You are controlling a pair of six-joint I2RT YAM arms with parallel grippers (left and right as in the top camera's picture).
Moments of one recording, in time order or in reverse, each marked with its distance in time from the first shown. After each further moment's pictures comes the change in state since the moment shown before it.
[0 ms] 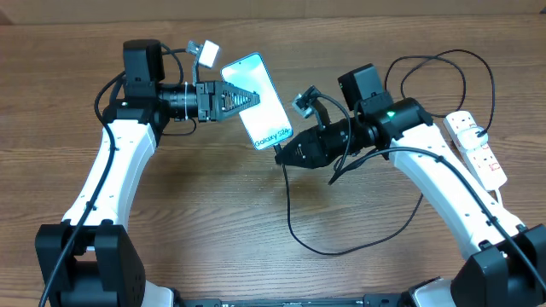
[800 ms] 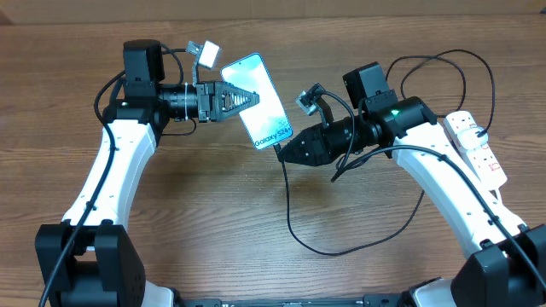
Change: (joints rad) left arm 0.000 0.000 0.000 0.004 -0.005 0.022; right arm -0.014 0.000 0.000 -0.004 -0.027 0.000
